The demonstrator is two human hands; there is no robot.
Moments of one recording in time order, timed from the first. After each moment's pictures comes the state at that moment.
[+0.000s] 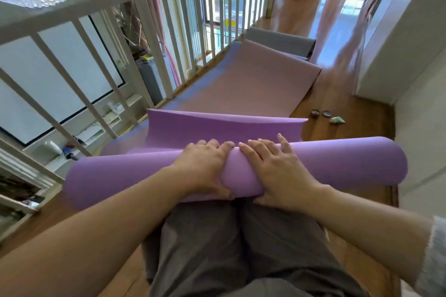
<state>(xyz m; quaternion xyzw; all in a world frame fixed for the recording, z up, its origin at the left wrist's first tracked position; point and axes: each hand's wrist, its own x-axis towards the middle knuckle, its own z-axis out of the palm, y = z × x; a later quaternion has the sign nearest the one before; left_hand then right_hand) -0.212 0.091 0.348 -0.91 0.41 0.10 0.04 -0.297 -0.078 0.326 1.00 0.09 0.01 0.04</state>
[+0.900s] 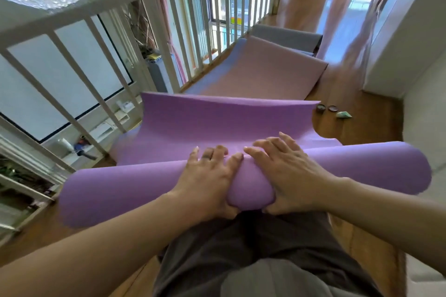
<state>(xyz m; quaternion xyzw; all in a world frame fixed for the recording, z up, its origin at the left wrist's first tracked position) -0.279 0.116 0.349 -0.91 0.40 0.03 0.09 -0.331 -0.080 0.328 0.98 0.18 0.03 0.01</state>
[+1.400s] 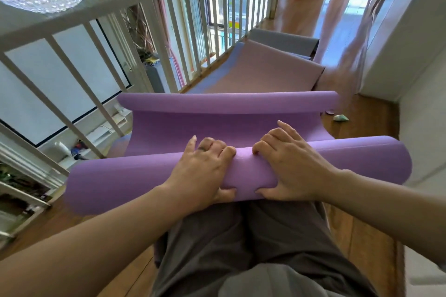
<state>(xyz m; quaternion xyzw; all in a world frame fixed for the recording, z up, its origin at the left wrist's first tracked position) -0.261 0.117 0.358 -0.90 0.43 0.01 0.05 -0.318 -0.090 0.342 0.98 0.18 0.11 -0.01</state>
